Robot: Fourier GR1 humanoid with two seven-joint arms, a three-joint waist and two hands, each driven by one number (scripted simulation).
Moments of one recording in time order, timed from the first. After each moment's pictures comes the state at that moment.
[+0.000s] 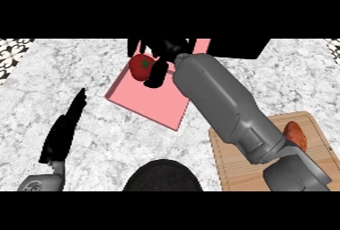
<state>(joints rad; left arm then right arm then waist) -0.07 0.17 0.01 -1.51 -0.21 0.03 0.09 -1.32 0.00 0.34 -0.51 0.42 0.06 -0.07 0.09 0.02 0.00</state>
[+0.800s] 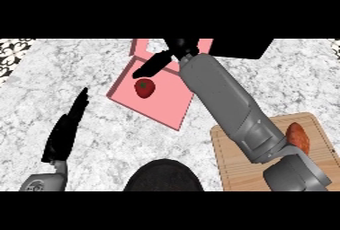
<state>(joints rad) -0.08 0.16 0.01 -1.51 -0.22 0.02 0.08 -1.30 0.00 0.26 -0.46 0.01 -0.15 -0.16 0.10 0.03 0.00</state>
